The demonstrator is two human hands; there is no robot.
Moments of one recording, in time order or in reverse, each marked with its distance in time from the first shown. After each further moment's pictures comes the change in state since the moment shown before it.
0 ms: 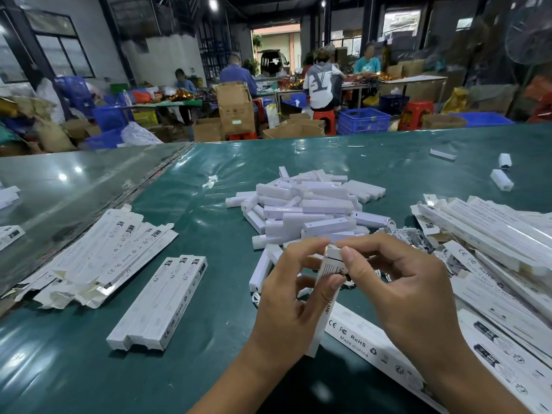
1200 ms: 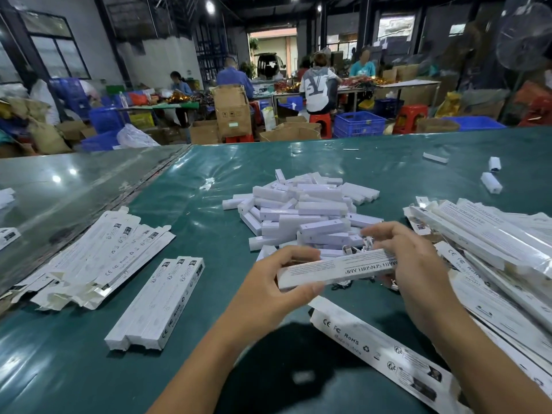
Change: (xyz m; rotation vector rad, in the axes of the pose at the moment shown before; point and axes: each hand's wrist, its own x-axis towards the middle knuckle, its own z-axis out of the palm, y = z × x) left_hand 0.017 -0.012 -0.036 -0.016 -0.305 -0.382; right_hand 0.025 0.040 -0.023 0.098 0.038 0.453
